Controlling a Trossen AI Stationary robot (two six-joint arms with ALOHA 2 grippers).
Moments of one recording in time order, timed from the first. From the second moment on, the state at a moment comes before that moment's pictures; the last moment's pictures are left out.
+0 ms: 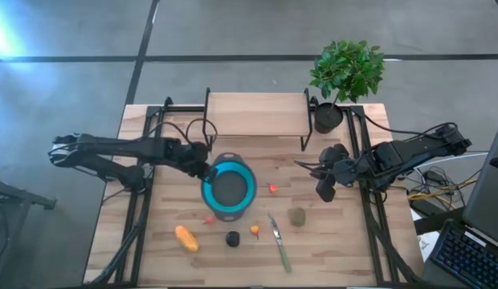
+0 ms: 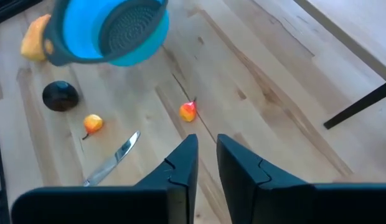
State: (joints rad) left arm 0.05 1.14 0.87 -0.70 -0.02 -0.99; right arm 0.33 1.04 1.06 -0.94 0.40 0.78
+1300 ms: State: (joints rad) left arm 0.62 1.23 1.31 -0.85 0.06 -0.75; right arm 0.33 1.04 1.01 -0.93 0.40 0.80
